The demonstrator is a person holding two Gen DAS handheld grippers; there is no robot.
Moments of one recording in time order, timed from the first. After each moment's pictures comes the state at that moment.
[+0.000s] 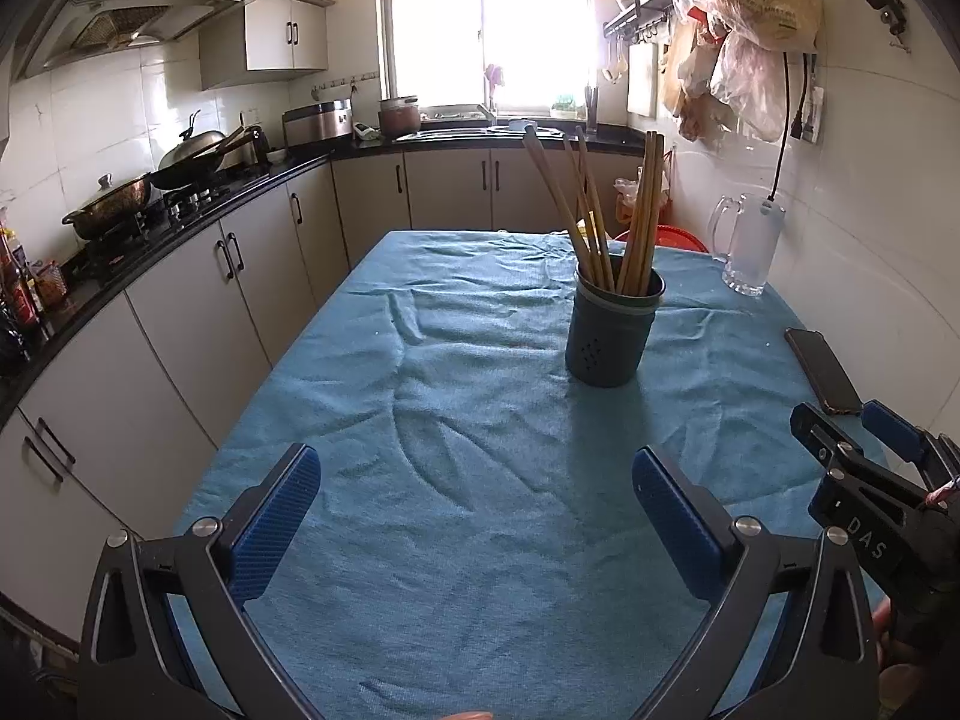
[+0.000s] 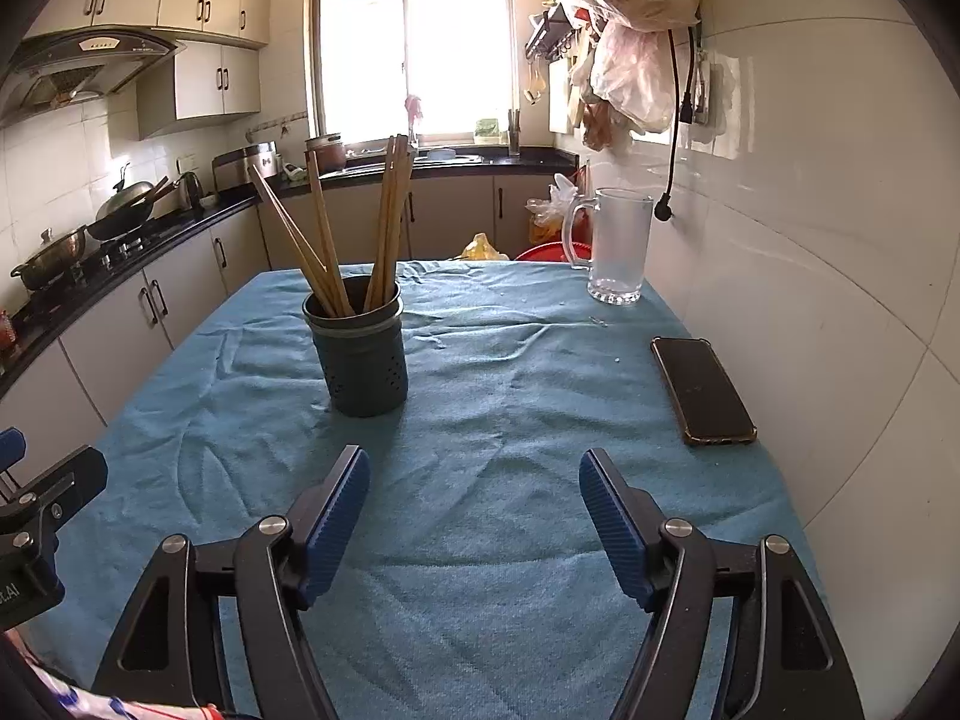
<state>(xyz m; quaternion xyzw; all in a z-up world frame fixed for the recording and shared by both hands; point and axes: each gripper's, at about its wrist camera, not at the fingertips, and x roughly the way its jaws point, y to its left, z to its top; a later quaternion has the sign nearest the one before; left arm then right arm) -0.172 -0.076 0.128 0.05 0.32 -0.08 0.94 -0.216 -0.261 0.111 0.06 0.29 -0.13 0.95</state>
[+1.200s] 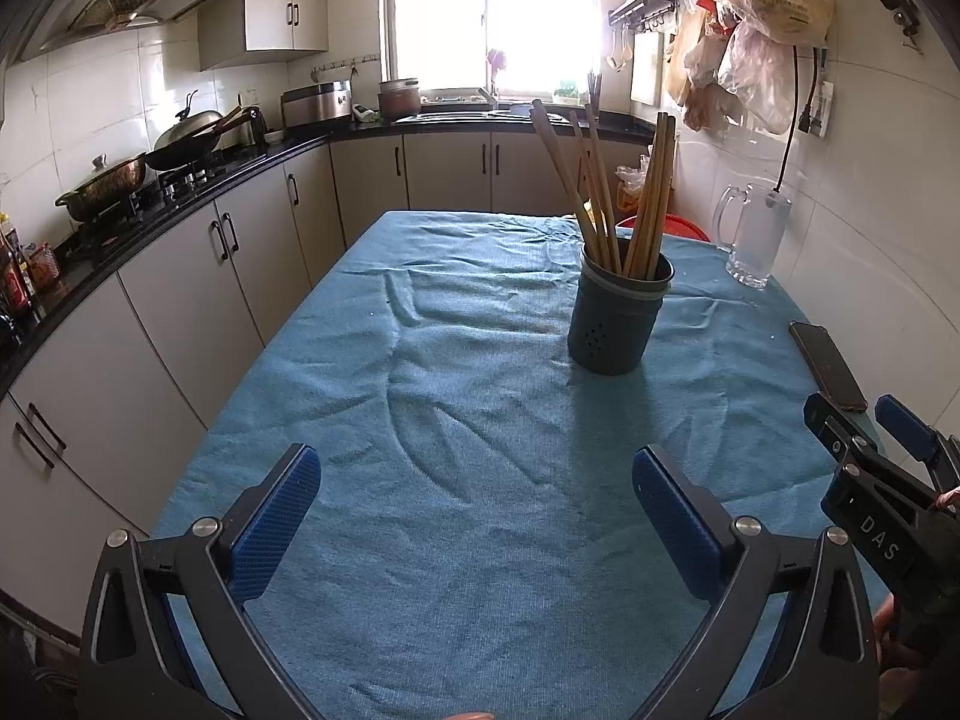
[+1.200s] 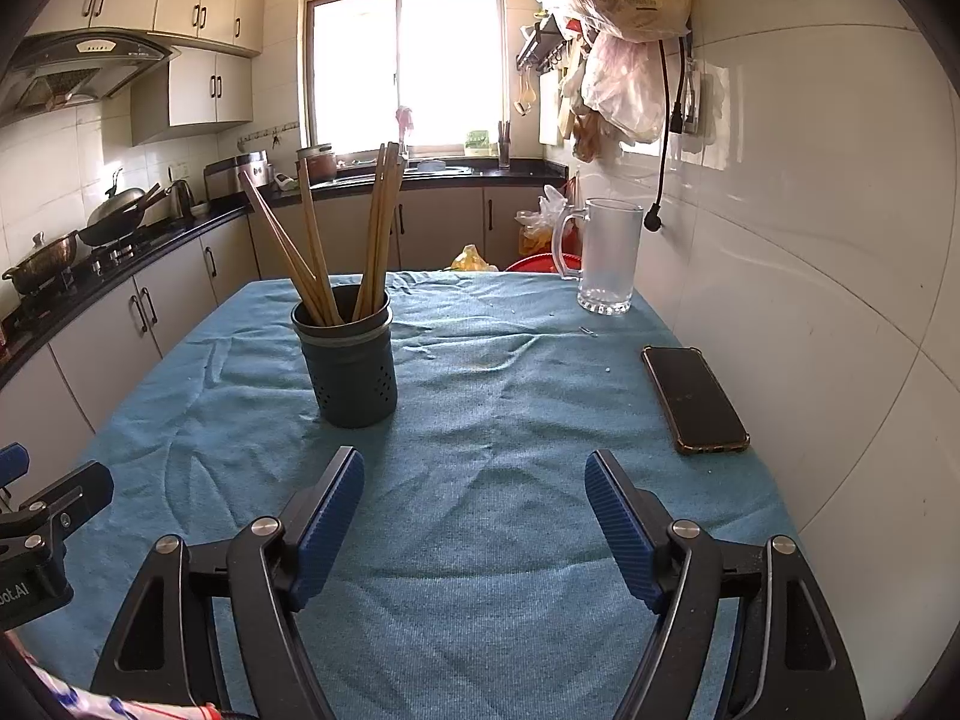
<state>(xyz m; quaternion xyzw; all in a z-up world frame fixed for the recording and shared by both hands) -0.160 -0.073 0.117 0.04 0.34 -0.08 0.94 -0.216 -0.261 0.110 0.06 0.28 -0.14 0.95</state>
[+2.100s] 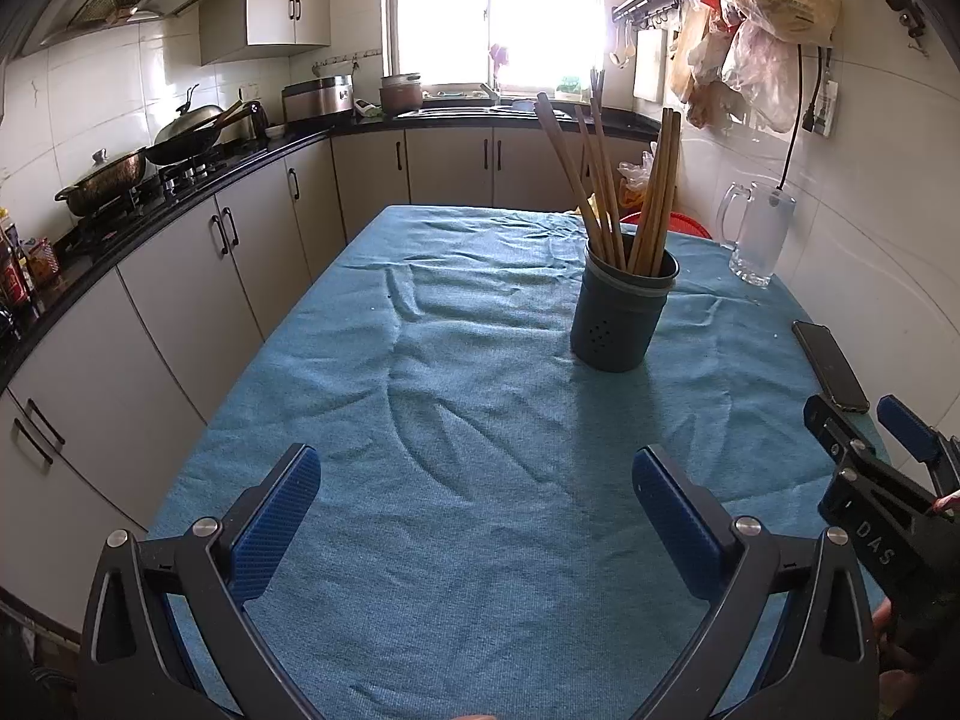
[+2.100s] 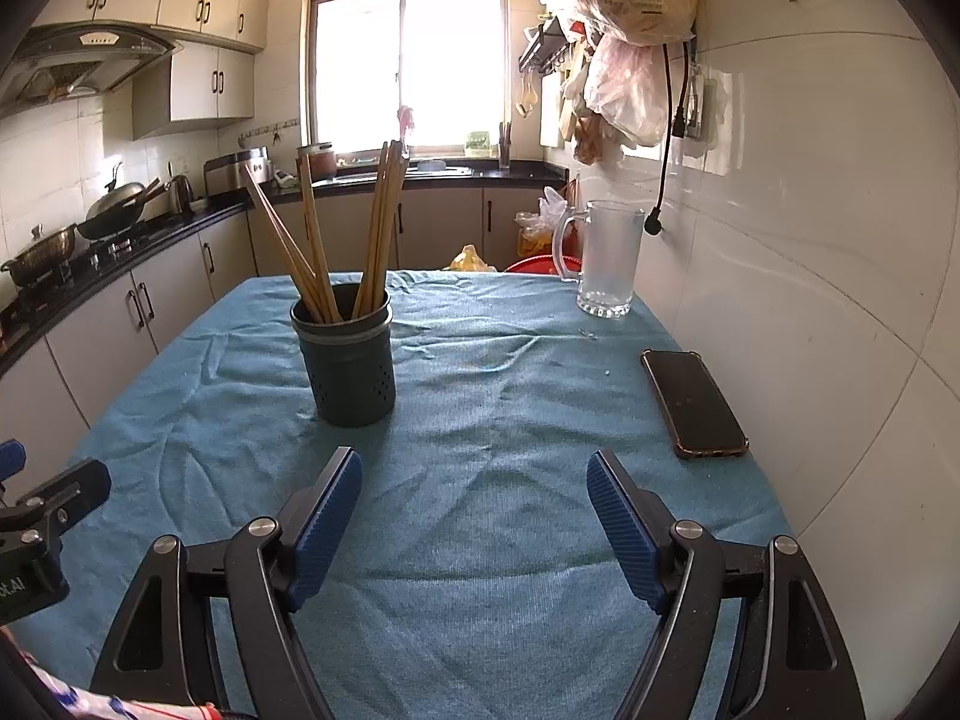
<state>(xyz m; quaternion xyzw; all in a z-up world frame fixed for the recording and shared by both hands) -0.158 -0.071 0.114 0.04 0.34 -0.08 0.94 -0.210 -0.258 0.107 0.04 0.28 -0.15 0.95</state>
